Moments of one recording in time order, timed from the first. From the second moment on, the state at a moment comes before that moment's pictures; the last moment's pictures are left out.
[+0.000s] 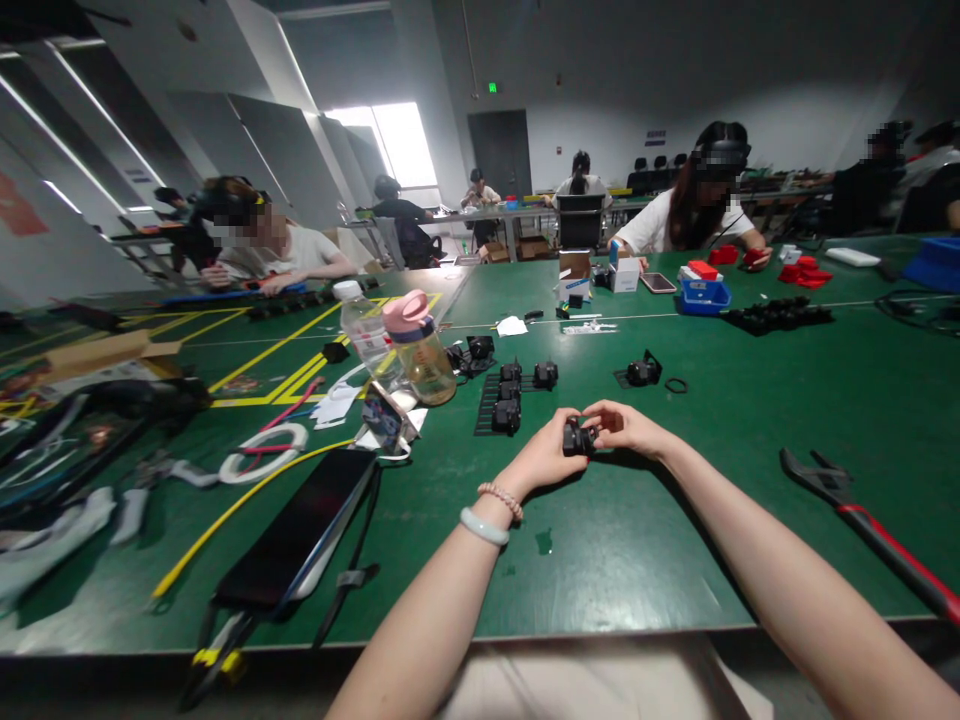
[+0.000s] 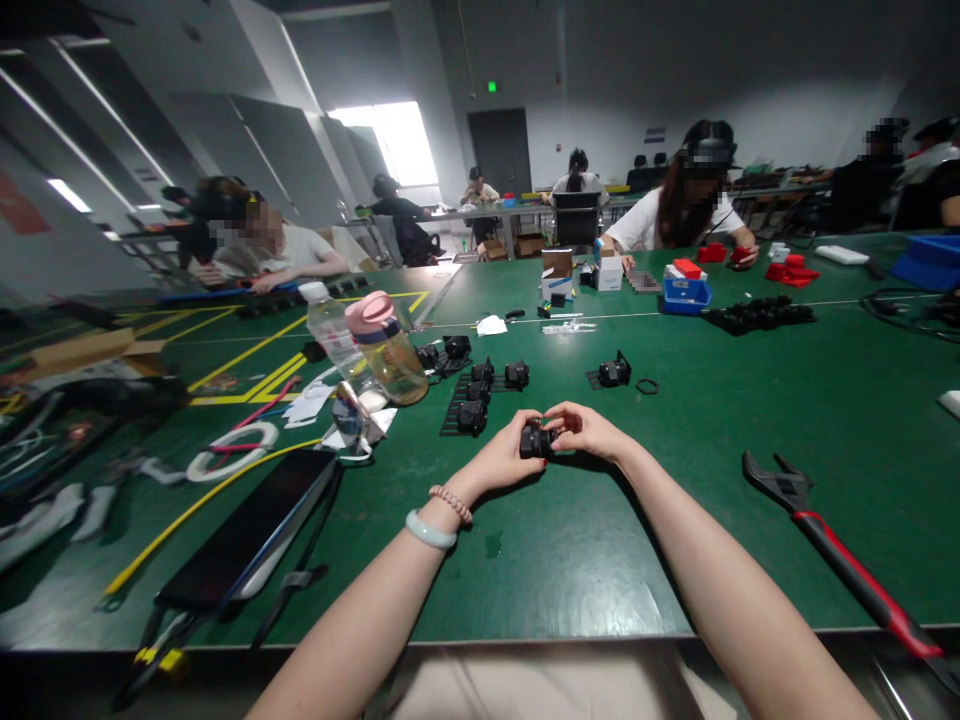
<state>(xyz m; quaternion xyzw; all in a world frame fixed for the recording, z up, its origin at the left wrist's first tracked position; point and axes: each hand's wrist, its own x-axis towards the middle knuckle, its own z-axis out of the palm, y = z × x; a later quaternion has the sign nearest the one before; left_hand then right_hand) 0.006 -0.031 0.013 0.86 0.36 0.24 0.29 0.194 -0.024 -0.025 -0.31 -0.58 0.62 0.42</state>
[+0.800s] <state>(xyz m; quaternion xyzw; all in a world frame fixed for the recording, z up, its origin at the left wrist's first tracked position) 0.005 -0.030 0.011 0.85 0.35 0.24 0.30 0.191 -0.027 -0.023 -0.35 -0.60 0.59 0.41</state>
